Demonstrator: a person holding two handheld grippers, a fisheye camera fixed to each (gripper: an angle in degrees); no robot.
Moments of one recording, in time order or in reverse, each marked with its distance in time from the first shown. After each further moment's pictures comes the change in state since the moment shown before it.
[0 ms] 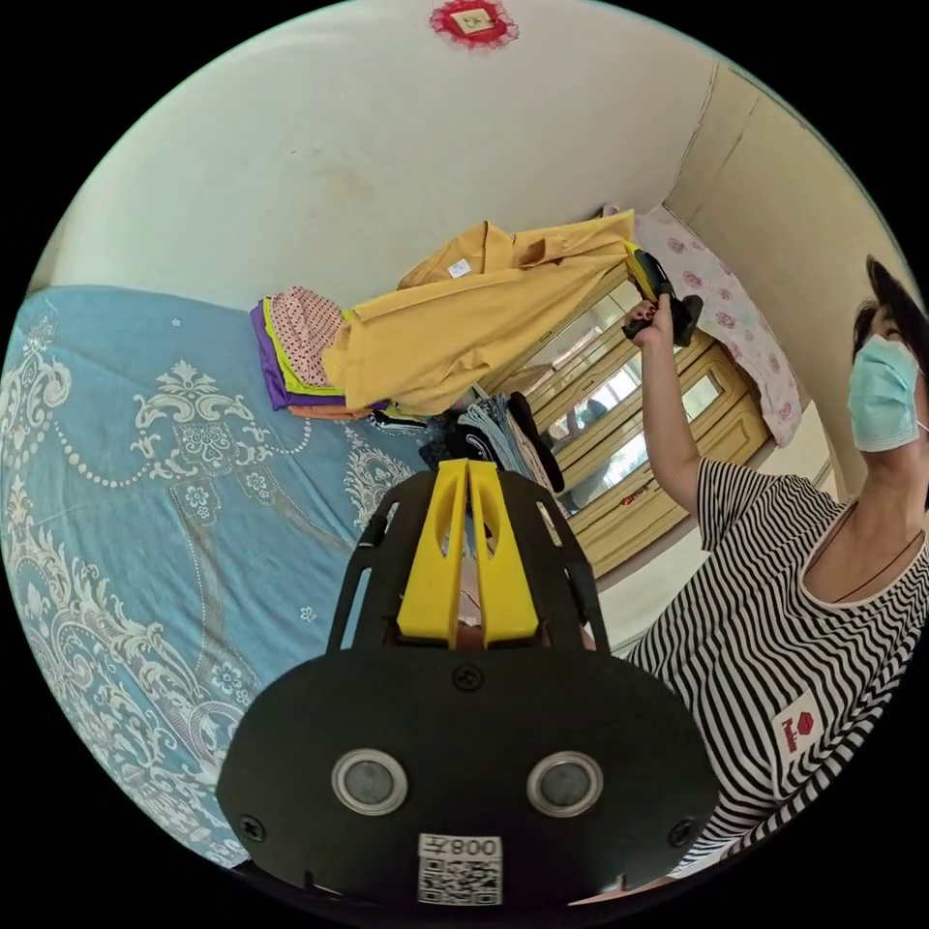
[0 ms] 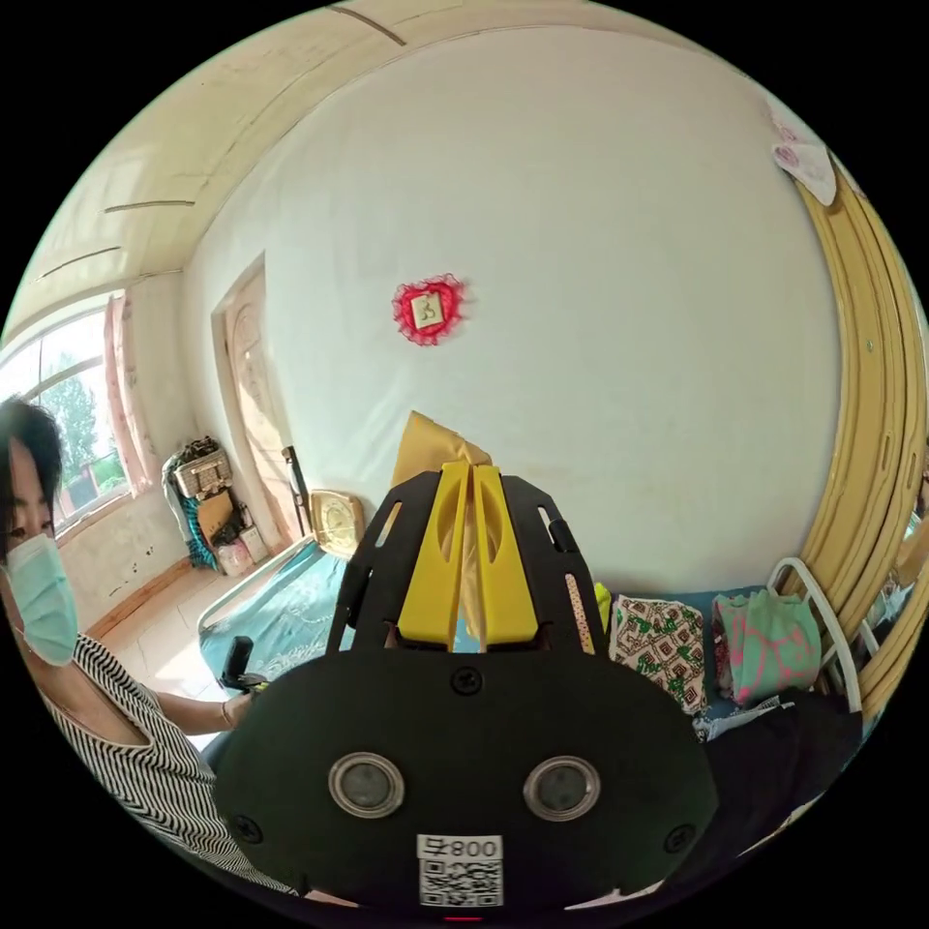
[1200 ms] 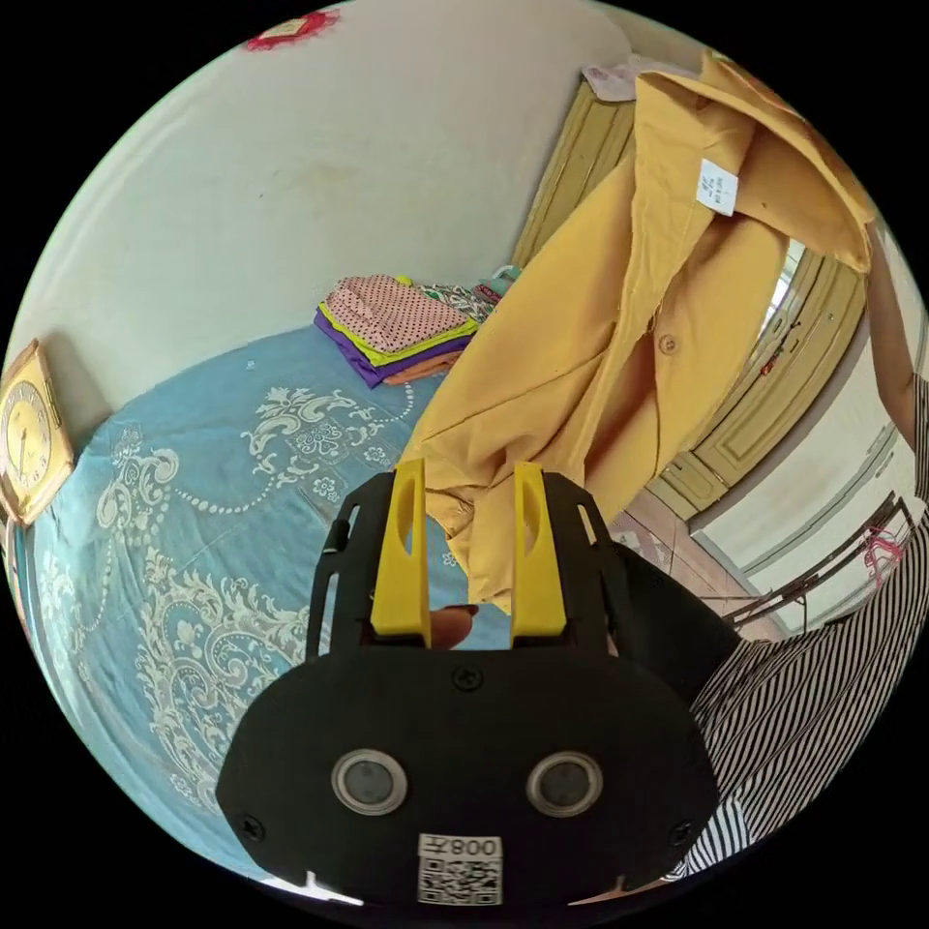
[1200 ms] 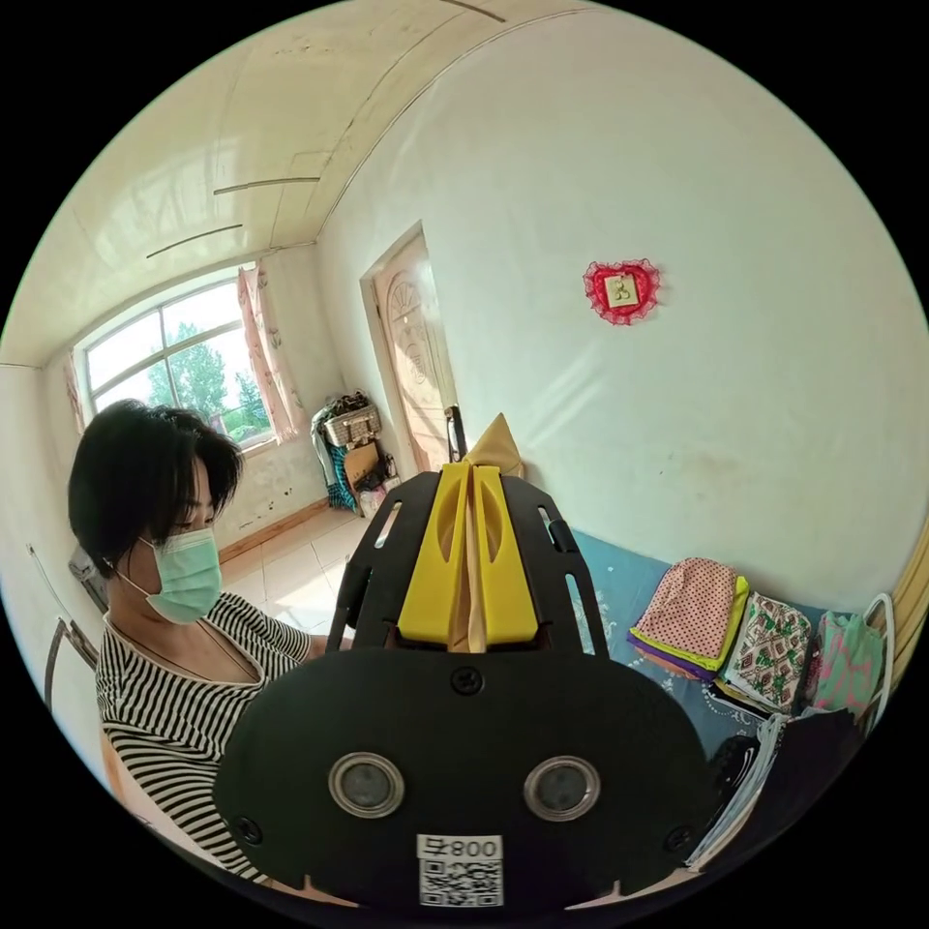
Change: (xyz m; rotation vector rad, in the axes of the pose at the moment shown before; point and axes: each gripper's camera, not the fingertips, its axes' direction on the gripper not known) left arm 0.195 0.211 0.088 -0.309 -0.469 0.329; right arm -0.233 0.187 -0.098 -0.132 -0.401 -0.087
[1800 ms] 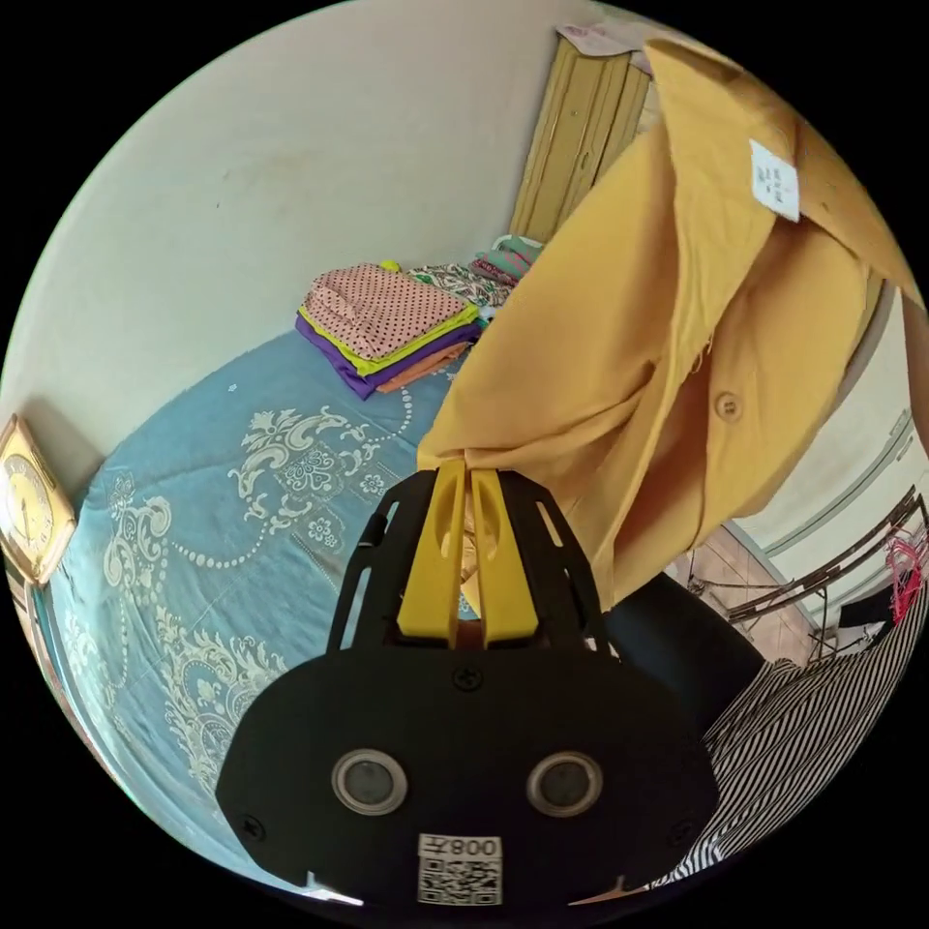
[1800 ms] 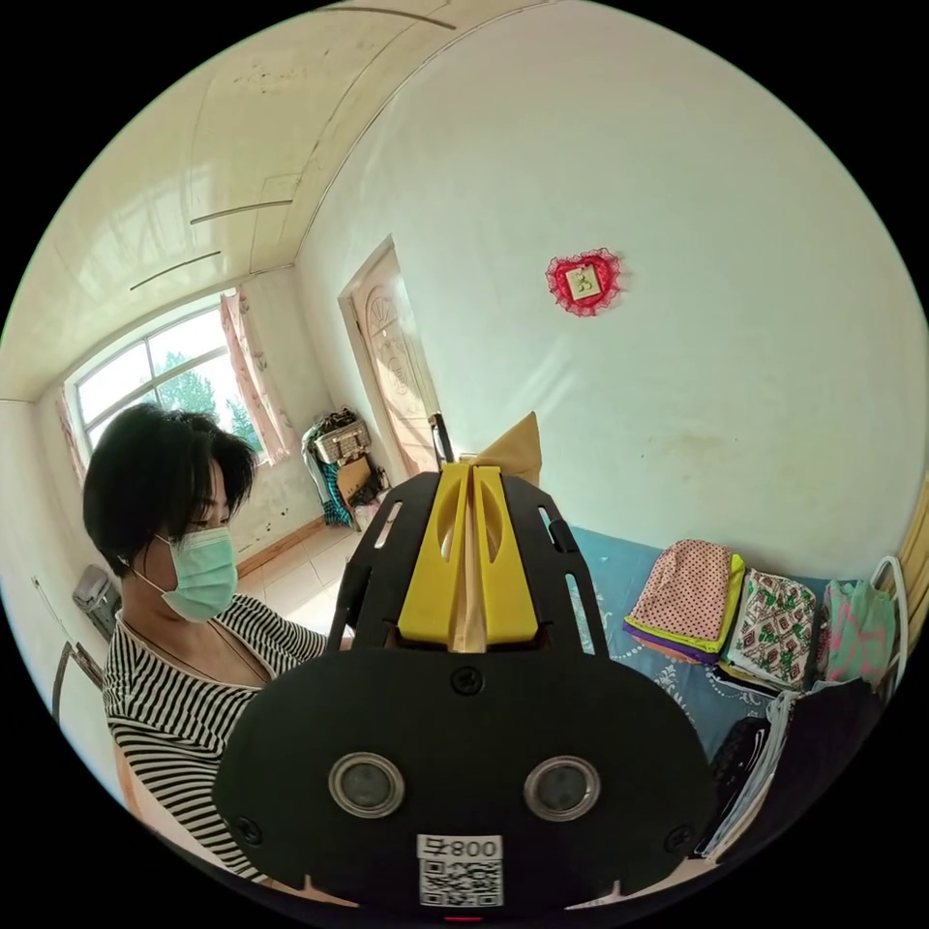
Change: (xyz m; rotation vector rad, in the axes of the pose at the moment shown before) left arm 0.137 0.019 -0.018 0.005 -0.030 -0.021; right arm 0.075 0.055 -0.016 0.040 0.017 0.073
